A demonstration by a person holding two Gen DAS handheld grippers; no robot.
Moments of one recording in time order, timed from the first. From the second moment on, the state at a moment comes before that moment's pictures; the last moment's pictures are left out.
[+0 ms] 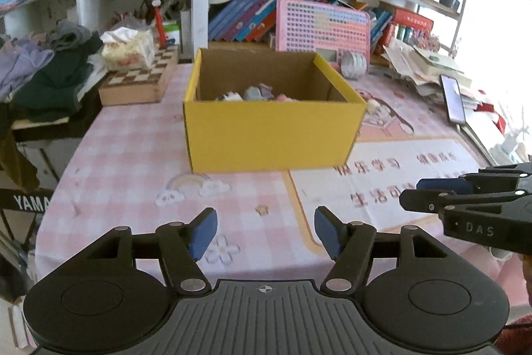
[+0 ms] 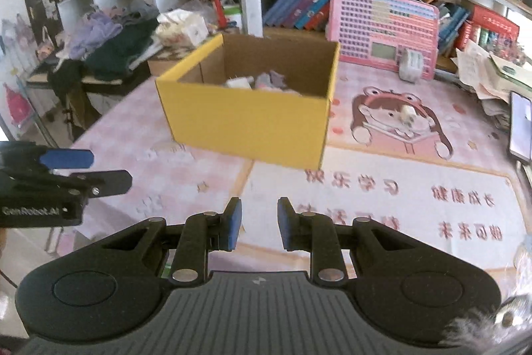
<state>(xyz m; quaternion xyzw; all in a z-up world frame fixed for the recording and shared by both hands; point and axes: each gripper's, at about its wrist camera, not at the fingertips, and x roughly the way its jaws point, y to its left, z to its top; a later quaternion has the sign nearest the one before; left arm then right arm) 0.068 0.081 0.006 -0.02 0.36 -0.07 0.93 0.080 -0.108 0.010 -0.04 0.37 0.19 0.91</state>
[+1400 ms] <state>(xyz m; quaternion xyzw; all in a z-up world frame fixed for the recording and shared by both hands) 0.072 0.004 -0.020 0.06 0.40 -0.17 0.90 0.064 -0.159 -0.014 -0.03 0.41 0.10 0.91</state>
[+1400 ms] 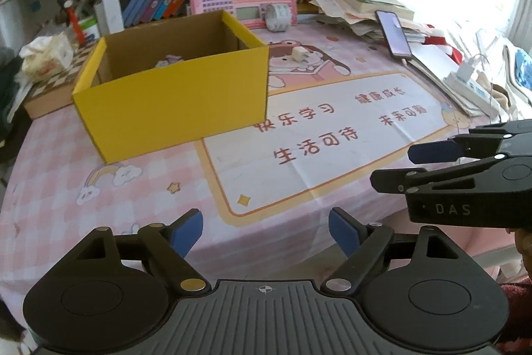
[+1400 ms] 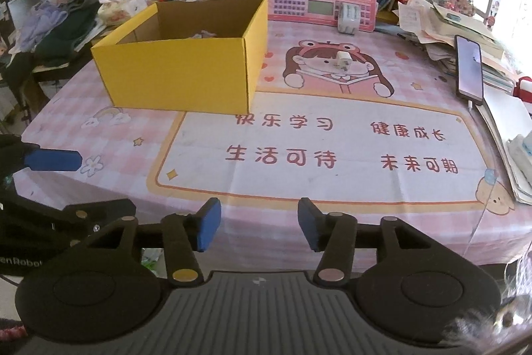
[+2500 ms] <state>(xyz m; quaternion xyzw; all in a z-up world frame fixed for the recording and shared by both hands) 0.254 -0.177 -0.041 0.05 0.39 -0.20 0.90 0.245 -0.321 -0.025 0.02 0.41 0.03 0.91</state>
